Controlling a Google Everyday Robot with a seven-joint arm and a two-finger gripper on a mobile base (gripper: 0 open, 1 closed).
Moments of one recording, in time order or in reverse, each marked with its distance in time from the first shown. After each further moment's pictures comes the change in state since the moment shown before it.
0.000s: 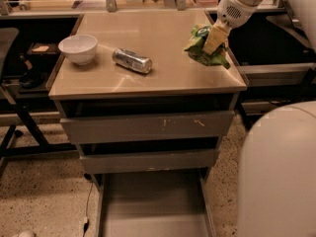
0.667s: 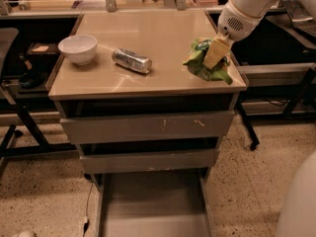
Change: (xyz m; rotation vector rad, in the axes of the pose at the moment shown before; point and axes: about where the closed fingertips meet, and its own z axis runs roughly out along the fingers) arm 0.019 0.056 -0.009 -0.042 0.037 0.036
